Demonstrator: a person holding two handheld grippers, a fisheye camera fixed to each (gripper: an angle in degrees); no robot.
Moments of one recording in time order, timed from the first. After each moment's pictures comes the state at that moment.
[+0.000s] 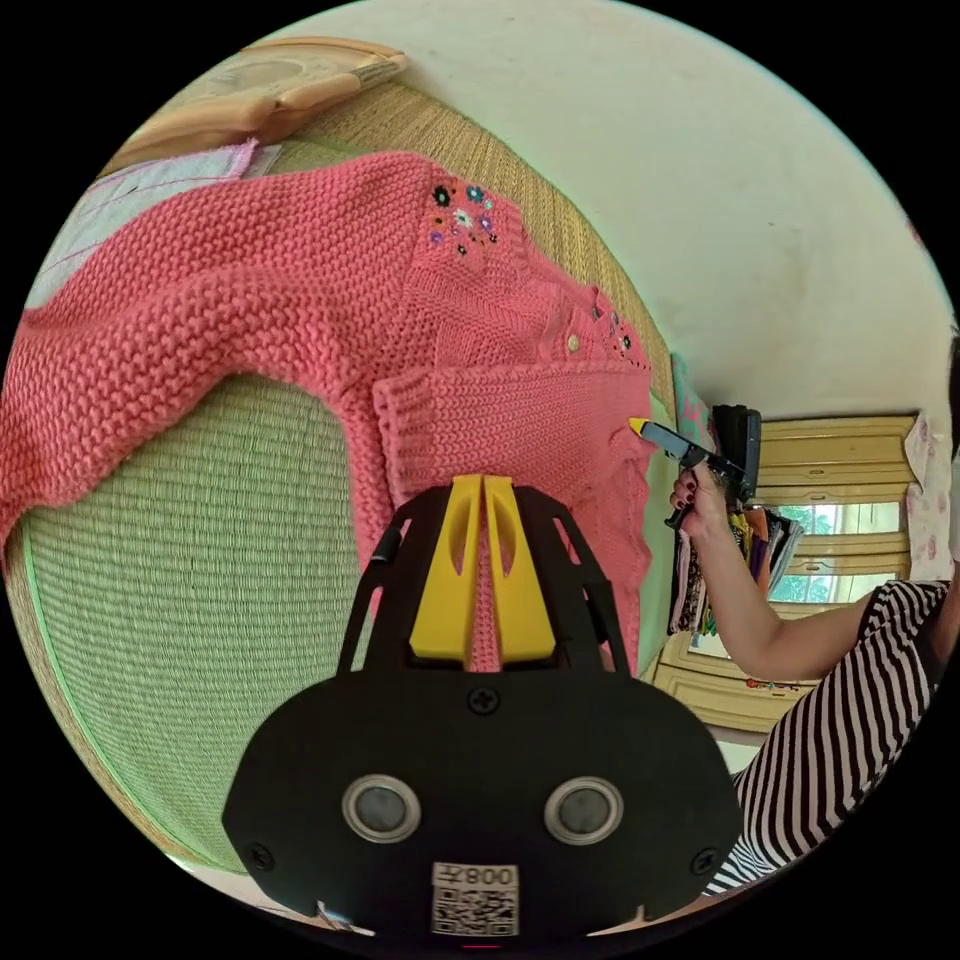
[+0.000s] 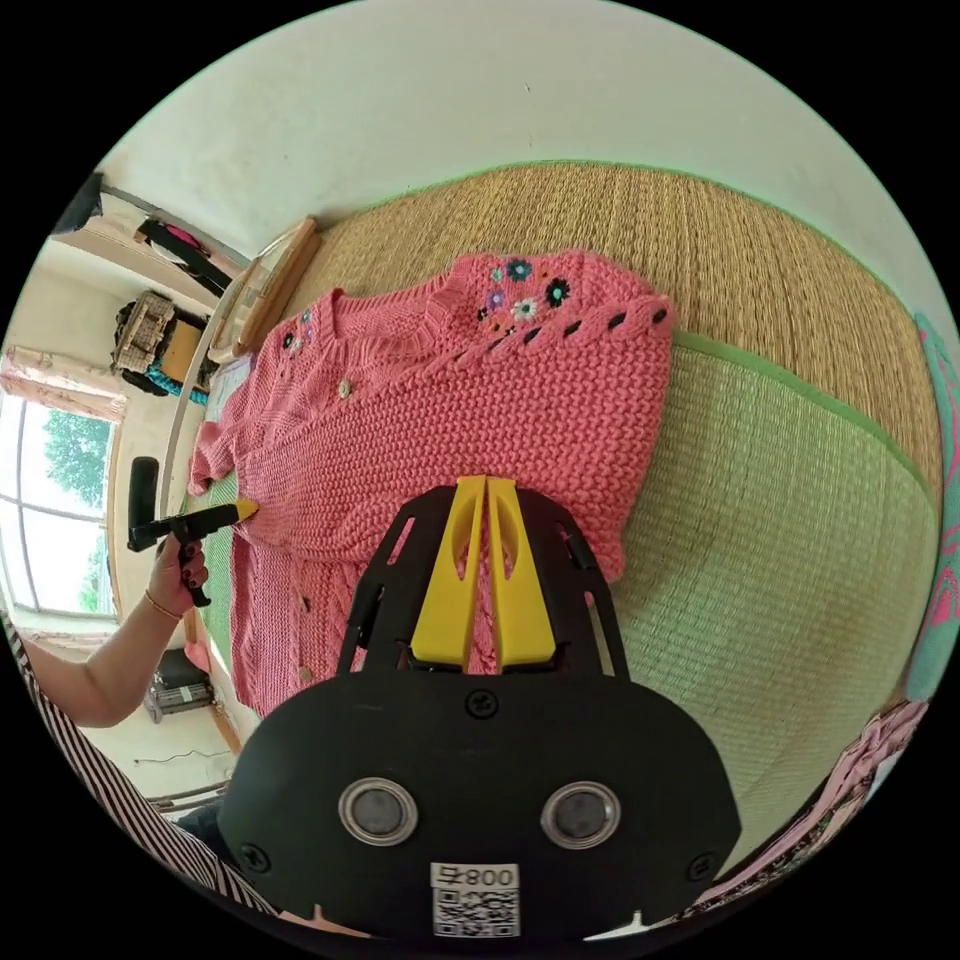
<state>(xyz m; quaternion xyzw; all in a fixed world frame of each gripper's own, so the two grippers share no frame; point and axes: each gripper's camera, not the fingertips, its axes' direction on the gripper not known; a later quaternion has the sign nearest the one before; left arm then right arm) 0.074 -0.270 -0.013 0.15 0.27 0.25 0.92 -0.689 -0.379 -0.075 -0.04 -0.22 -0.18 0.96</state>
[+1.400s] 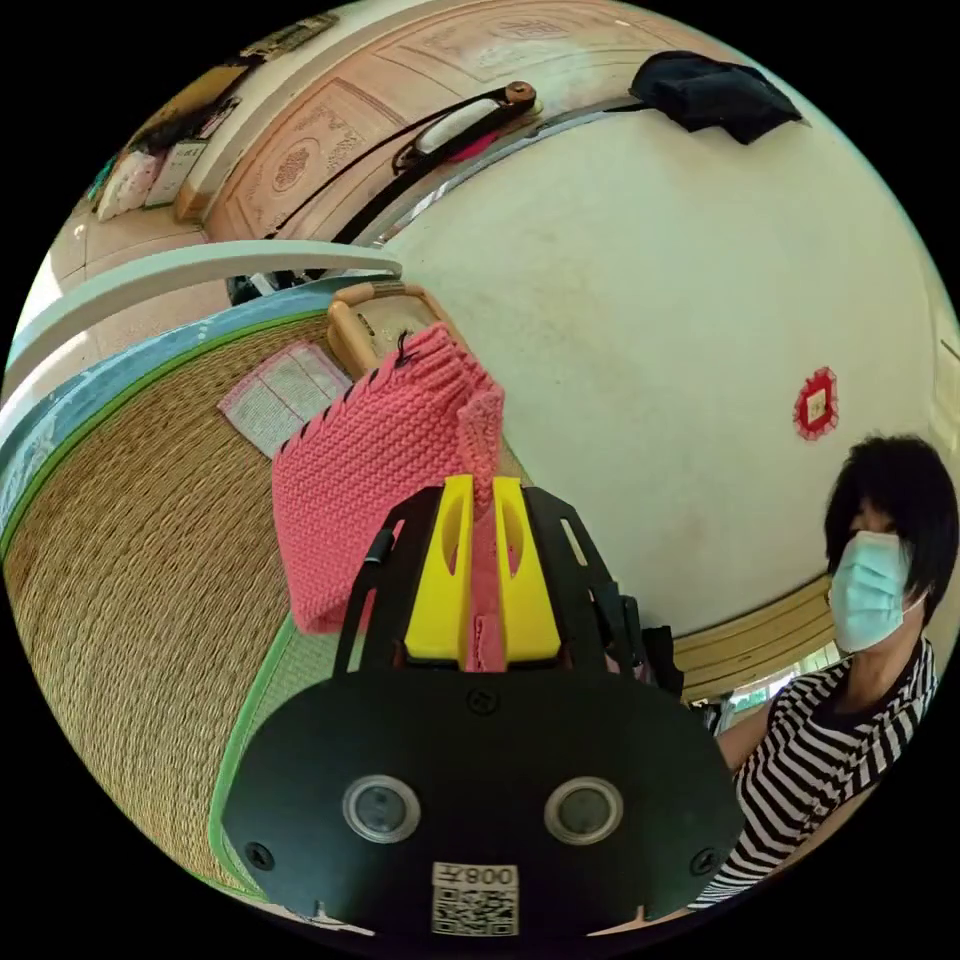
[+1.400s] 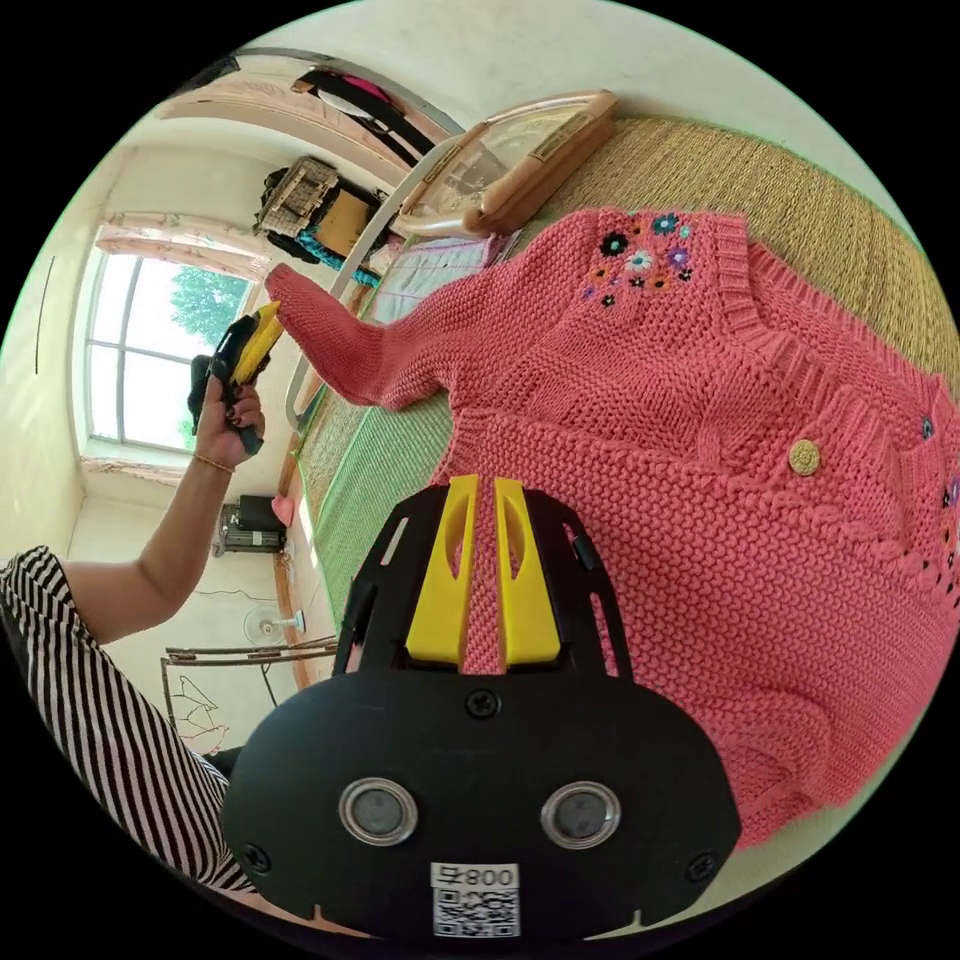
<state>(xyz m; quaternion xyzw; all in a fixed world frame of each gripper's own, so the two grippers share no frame) -0.121 -0.157 -0.061 0.42 0.42 0.09 0.80 -0.843 -0.383 -0.013 -0.15 -0.41 -0.32 0.84</state>
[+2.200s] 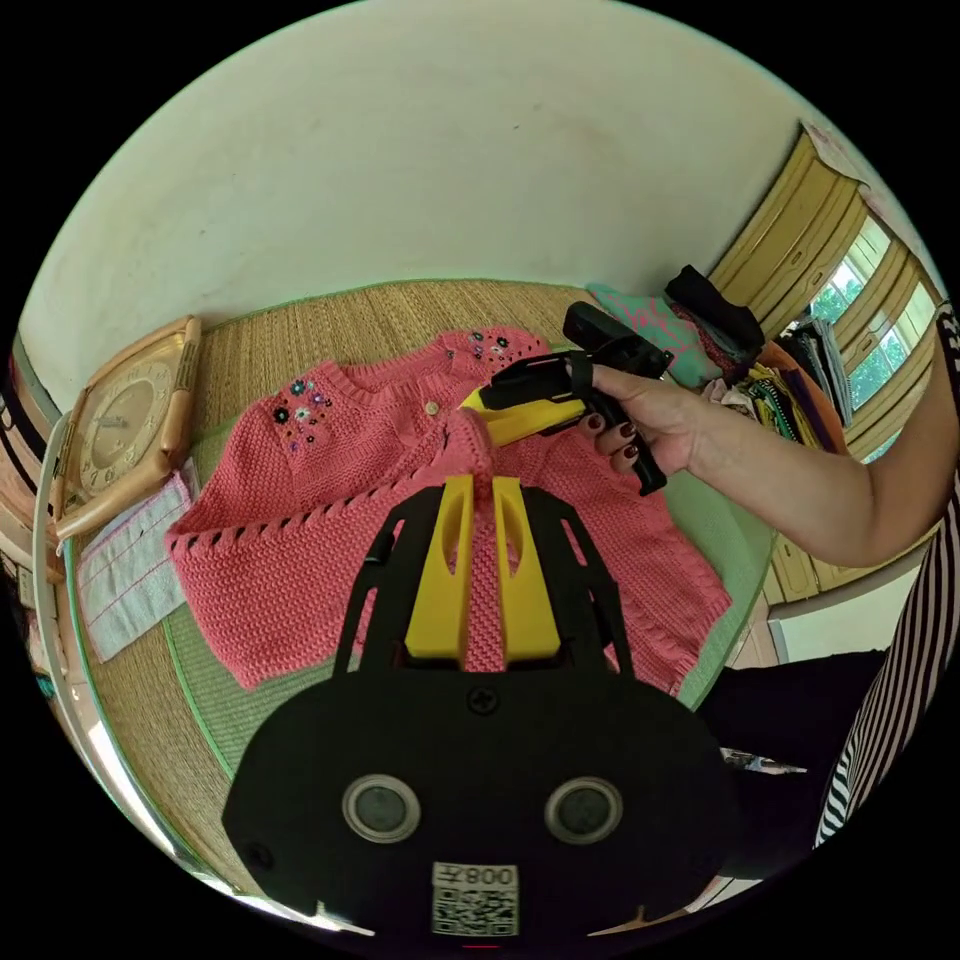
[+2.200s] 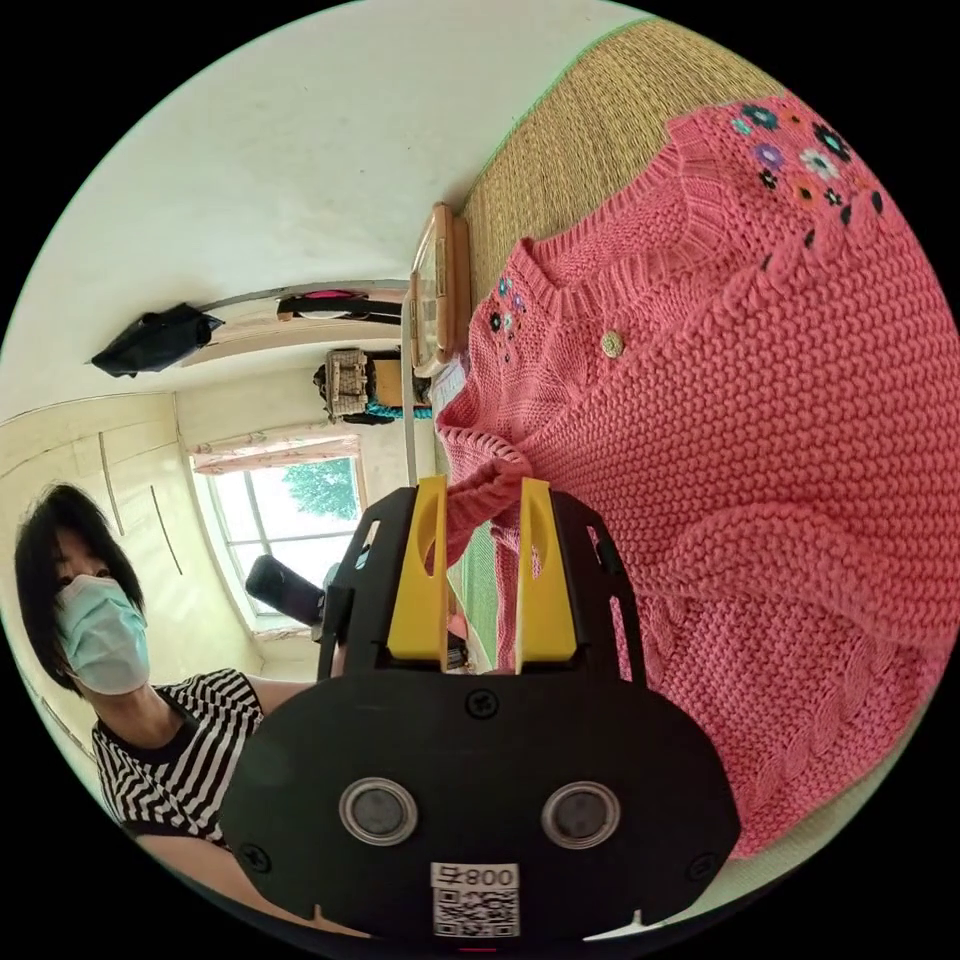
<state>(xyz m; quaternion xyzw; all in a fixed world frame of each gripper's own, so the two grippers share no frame) 0.283 0.002 -0.040 0.30 0.09 0.48 0.82 -0.605 -0.412 0.094 -0.22 -0.58 -0.04 0.79</state>
